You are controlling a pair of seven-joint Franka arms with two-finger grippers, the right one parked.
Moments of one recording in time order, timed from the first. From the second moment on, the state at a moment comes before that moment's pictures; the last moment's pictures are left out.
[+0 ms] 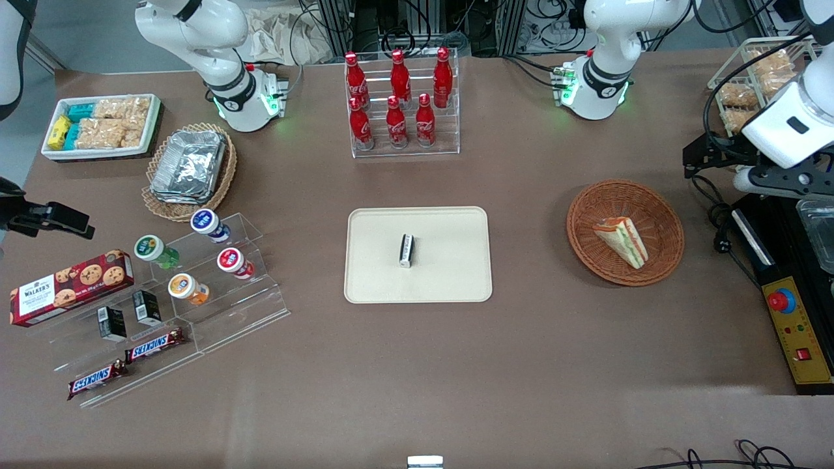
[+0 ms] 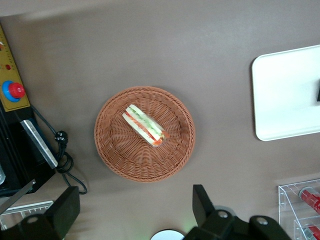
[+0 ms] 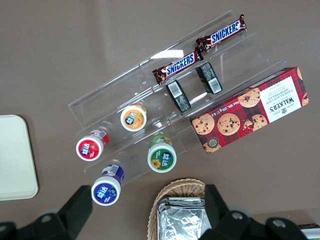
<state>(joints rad) 0.09 -0.02 -0.17 -1.57 0.00 1.48 0.08</state>
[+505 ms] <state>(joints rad) 0.08 0.02 -0.17 -1.57 0.03 1.49 -0.13</state>
